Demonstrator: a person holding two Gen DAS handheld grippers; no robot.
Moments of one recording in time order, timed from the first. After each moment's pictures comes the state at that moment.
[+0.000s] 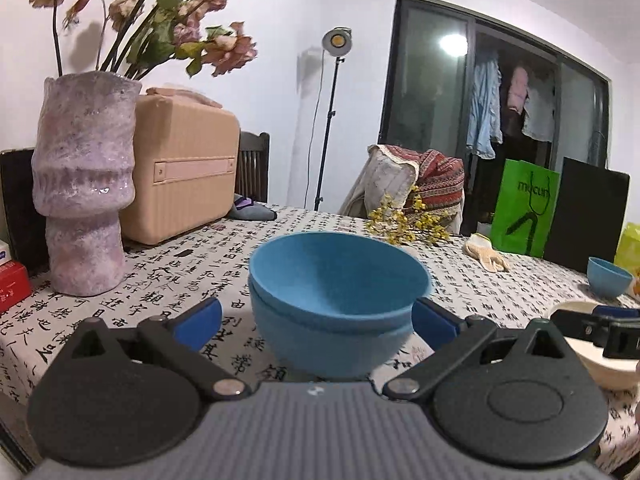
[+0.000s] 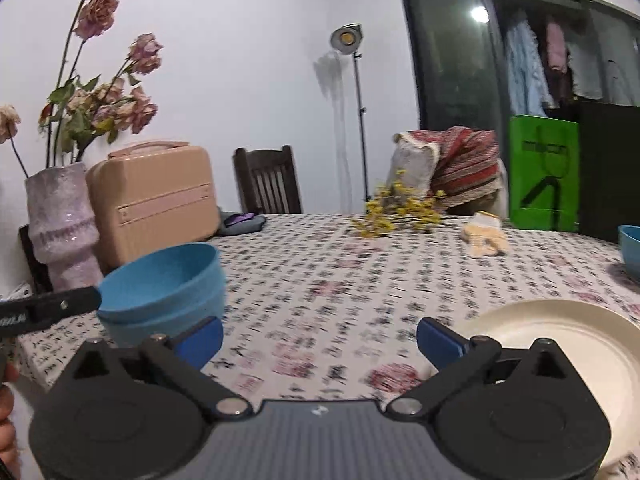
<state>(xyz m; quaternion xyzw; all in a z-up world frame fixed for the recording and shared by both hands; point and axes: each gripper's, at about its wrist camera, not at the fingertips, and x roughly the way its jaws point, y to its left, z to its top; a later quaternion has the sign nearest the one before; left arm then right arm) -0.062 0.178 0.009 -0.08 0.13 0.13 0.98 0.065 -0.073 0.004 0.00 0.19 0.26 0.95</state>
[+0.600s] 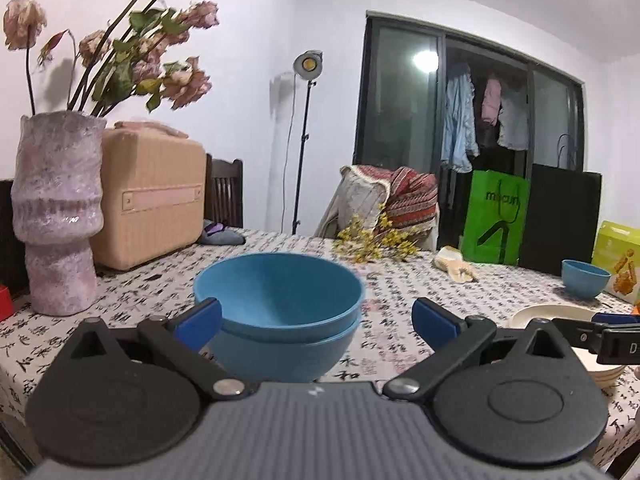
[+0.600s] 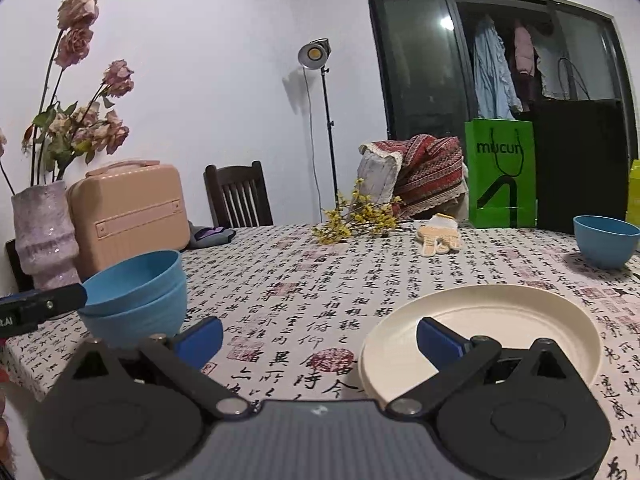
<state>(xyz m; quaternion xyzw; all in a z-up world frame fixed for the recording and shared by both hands) -0.068 0.134 0.015 -0.06 0.09 0.11 0.99 0.048 -0.123 0.000 0.02 0.17 0.23 0.96</state>
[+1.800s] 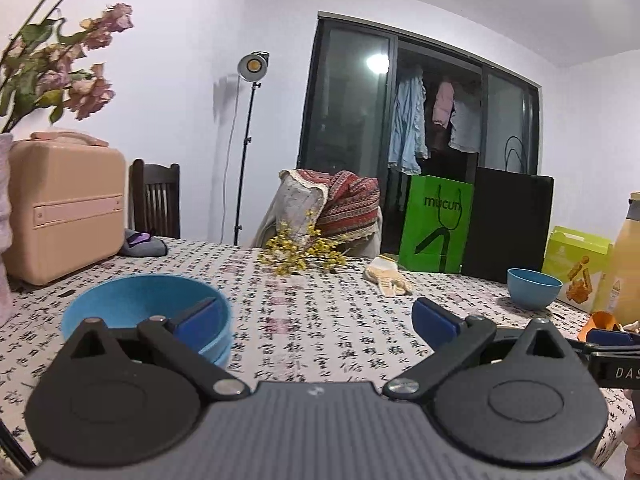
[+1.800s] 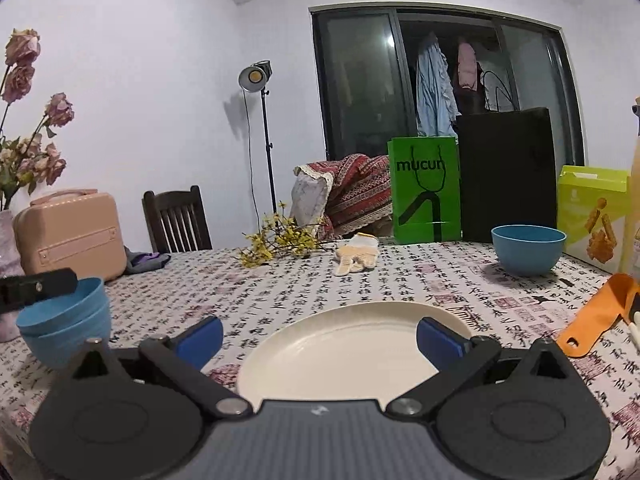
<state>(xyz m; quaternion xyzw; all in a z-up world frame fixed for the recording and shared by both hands) -0.014 0.075 0.032 -0.06 0.08 0.03 0.99 0.056 -0.198 0.004 0.04 0.14 0.14 0.98</state>
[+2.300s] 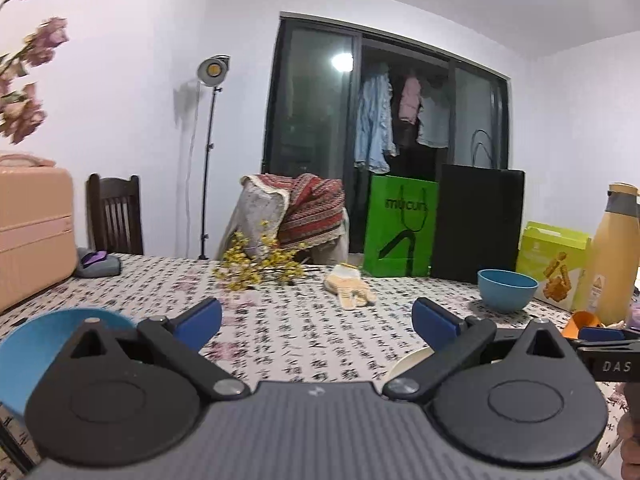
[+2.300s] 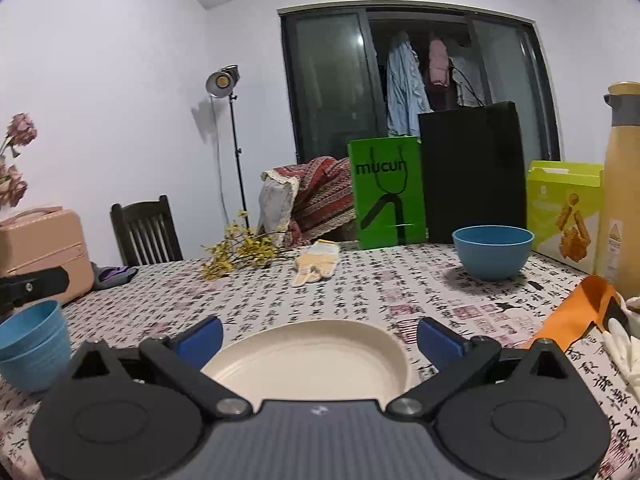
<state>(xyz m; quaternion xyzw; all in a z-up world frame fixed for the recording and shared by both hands) 0.030 0.032 0.048 -0.03 0.08 -0.02 1.00 0.088 -0.242 0.010 0.05 0.15 0.10 0.98</state>
